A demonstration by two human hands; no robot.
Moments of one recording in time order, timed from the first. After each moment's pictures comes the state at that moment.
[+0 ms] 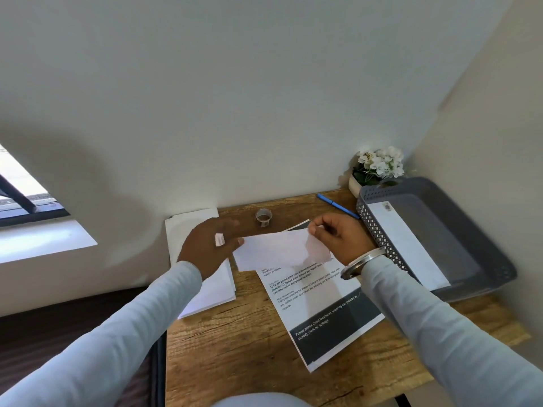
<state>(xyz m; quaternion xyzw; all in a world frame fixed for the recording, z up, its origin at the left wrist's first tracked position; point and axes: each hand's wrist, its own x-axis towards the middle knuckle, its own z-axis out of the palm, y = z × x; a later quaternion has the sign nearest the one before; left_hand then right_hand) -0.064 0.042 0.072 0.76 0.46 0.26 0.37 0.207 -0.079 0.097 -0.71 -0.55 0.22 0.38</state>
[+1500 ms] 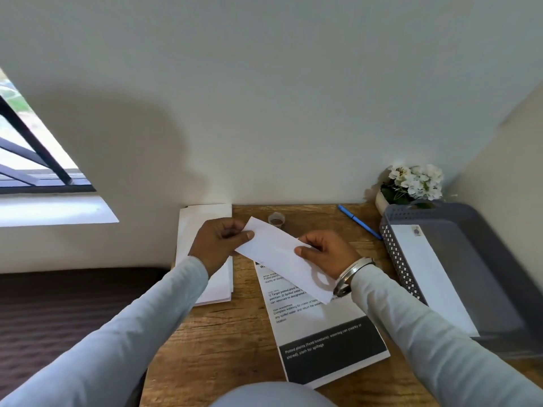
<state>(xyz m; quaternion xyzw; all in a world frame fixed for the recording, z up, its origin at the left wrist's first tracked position) -0.034 0.032 0.072 0.59 0.51 0.34 0.53 0.216 -0.035 0.069 -0.65 -0.62 0.36 0.26</state>
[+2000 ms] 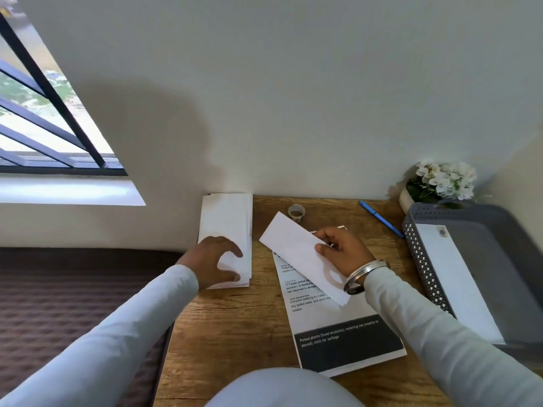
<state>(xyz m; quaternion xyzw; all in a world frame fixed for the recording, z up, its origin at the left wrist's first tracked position) -0.117 0.025 0.025 0.81 0.51 0.03 0.29 0.209 -0.037 0.042 -0.68 -0.59 0.34 0.28</state>
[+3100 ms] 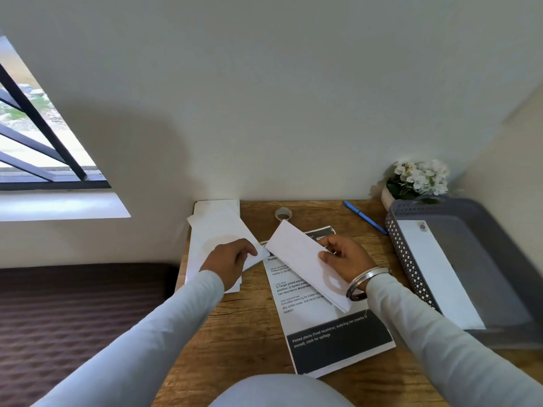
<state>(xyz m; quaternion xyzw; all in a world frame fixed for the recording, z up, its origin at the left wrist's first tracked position) -0.051 0.012 0.014 0.77 0.54 0.15 0.30 0.228 -0.062 0.044 -0.72 -0.56 0.32 0.27</state>
